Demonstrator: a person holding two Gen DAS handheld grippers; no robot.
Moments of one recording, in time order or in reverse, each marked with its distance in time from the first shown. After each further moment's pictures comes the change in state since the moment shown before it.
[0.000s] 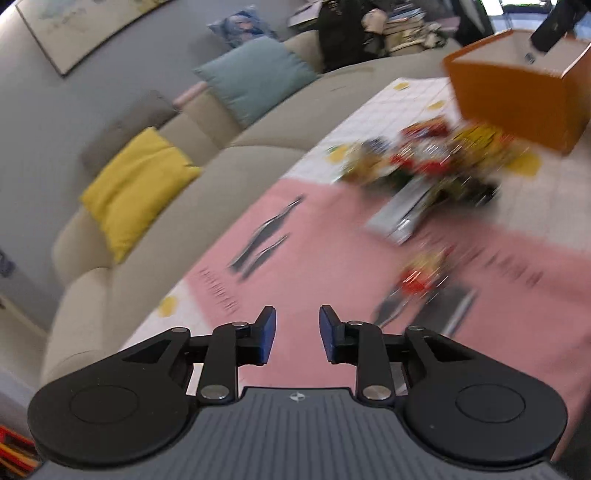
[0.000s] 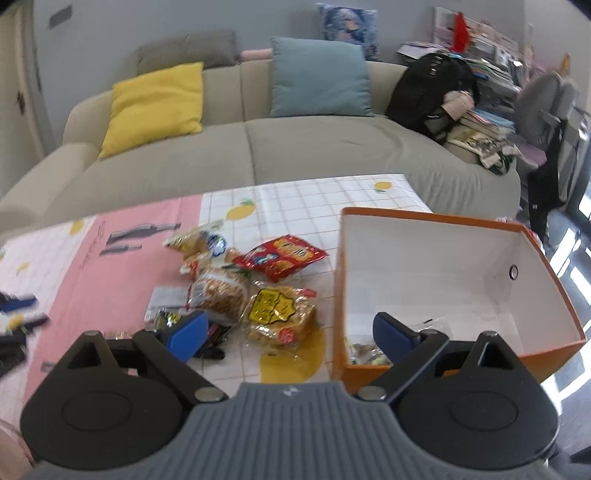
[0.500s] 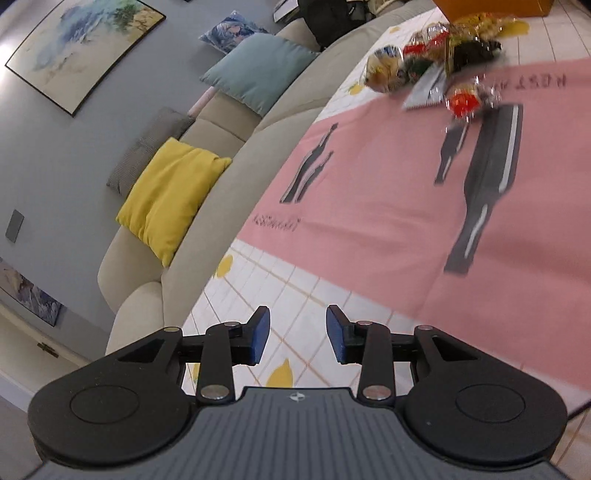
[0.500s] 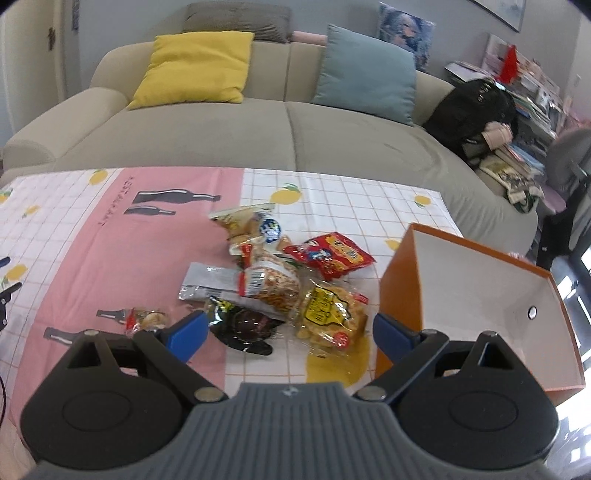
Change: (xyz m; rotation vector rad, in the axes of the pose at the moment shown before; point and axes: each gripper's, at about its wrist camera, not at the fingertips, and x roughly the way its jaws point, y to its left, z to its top) left arm 0.019 0.020 -0.102 0.218 -0.019 0.138; right arm 0.010 0.082 0.009 -0.182 0.045 -0.016
